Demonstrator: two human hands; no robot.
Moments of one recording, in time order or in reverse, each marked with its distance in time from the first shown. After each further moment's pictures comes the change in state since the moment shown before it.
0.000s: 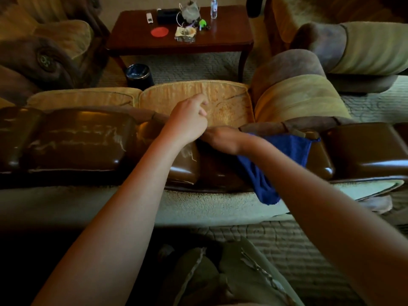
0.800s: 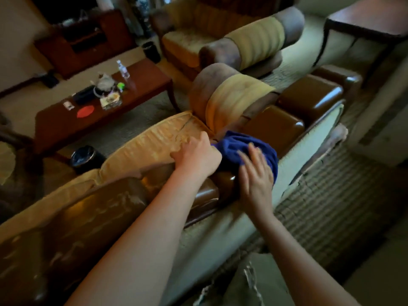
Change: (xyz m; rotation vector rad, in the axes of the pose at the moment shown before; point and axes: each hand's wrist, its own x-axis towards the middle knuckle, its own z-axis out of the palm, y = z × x) left_hand -0.008 0.006 0.017 0.536 -0.305 0.262; right_hand -0.045 -0.008 0.145 0.092 1.513 0.471
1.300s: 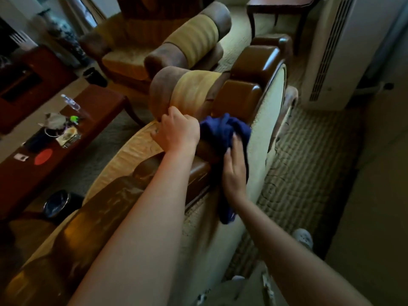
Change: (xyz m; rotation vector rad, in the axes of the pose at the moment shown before) left_hand 0.000 0.001 -0.003 -0.199 0.318 0.124; right_hand -0.037 -0.054 0.019 0.507 0.229 0.546
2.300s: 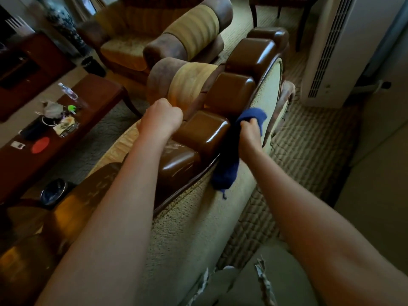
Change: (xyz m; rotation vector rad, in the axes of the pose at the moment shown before) left_hand -0.009 0.000 -0.039 0.027 -0.246 0.023; right_hand 0.086 -0.009 -0.040 0.185 0.088 0.457
